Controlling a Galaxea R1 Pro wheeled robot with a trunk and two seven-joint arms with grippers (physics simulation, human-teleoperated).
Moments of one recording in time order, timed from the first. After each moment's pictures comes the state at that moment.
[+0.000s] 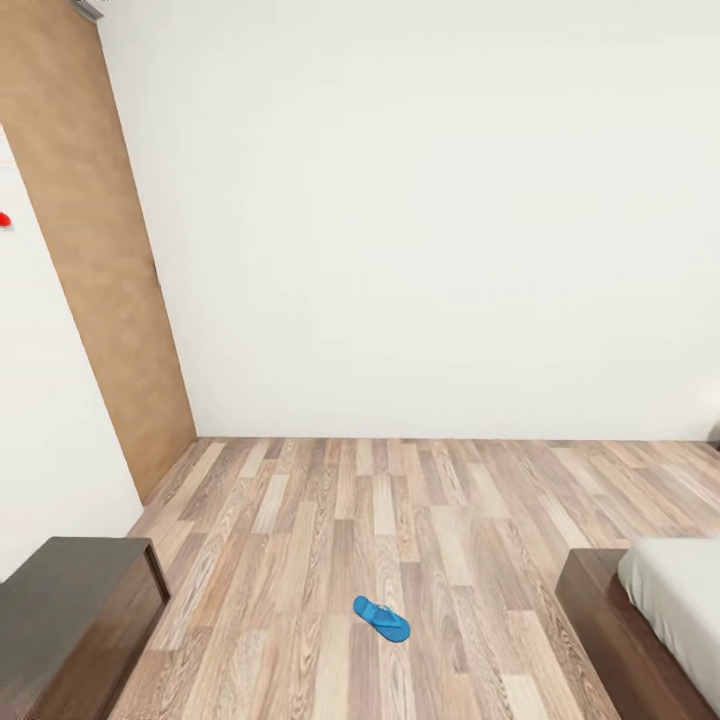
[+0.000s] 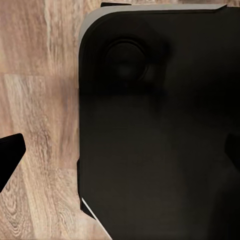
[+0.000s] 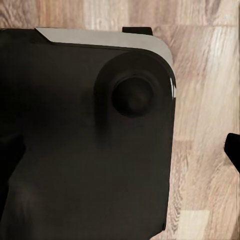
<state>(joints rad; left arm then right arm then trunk) 0.00 0.01 0.04 -0.03 0.00 -0.03 0.00 -0.07 0.01 0.00 0.01 0.00 -0.01 -0.01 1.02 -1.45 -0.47</state>
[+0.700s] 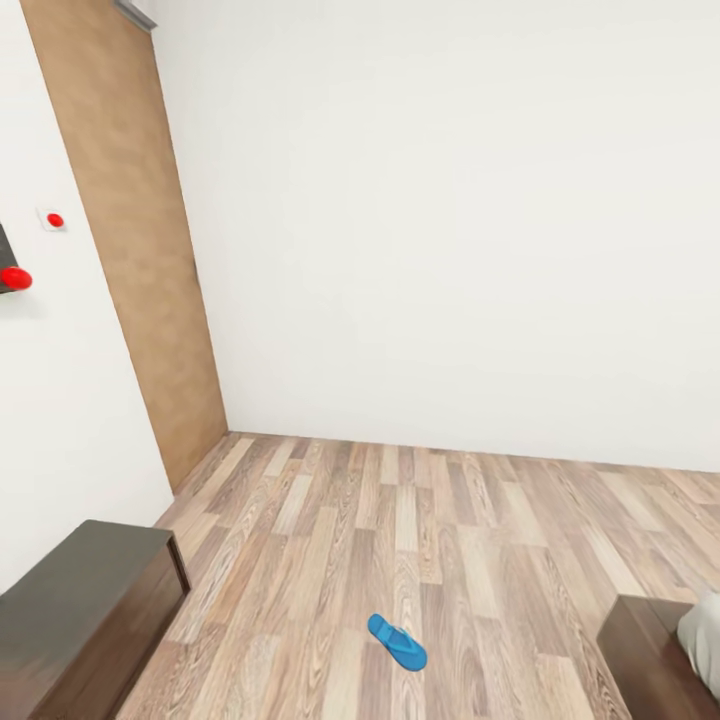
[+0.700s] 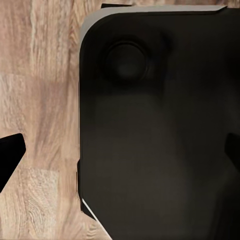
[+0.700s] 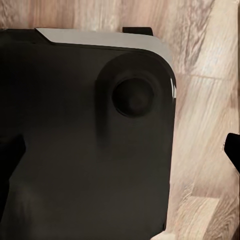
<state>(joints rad) 0.00 0.01 0.04 -0.03 0.00 -0.03 0.00 -0.07 0.01 0.00 0.01 0.00 -0.01 -0.01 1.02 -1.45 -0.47</state>
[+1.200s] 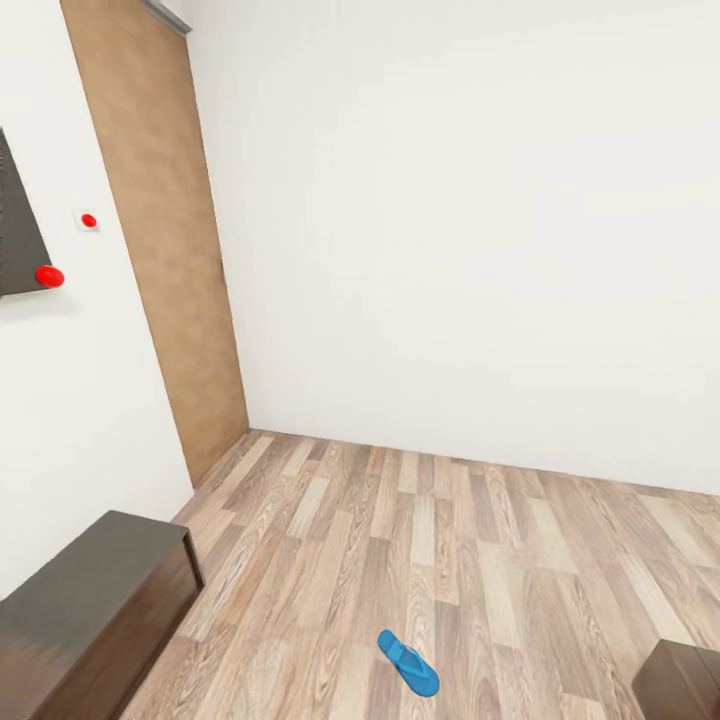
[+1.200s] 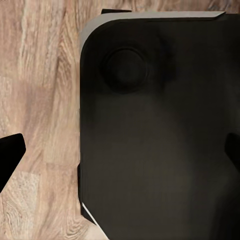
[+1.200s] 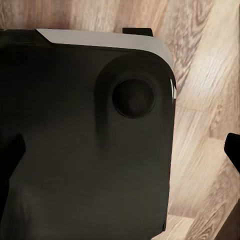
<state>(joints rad) 0.00 0.01 0.04 -0.03 0.00 -0.05 0.00 -0.07 0.01 0.00 0.00 0.00 -0.01 -0.01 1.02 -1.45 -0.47</state>
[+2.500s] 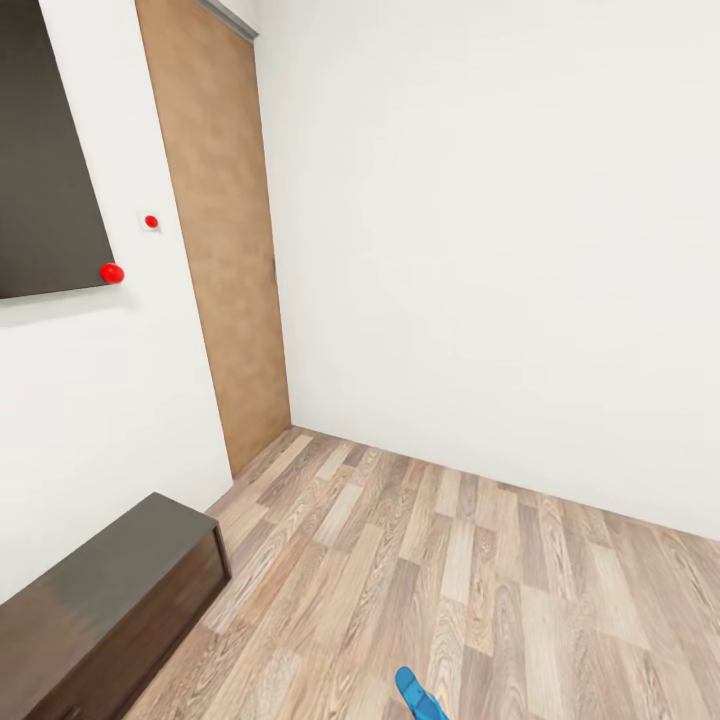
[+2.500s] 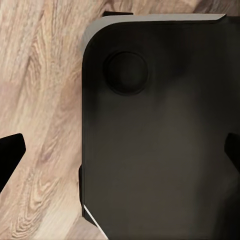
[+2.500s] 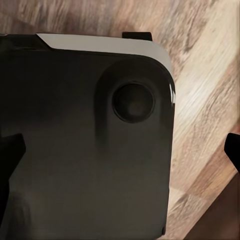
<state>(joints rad) 0.00 0.01 0.05 -0.03 0.00 -0.05 0.00 -0.07 0.01 0.00 0.00 0.00 -0.01 -0.01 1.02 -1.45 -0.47</state>
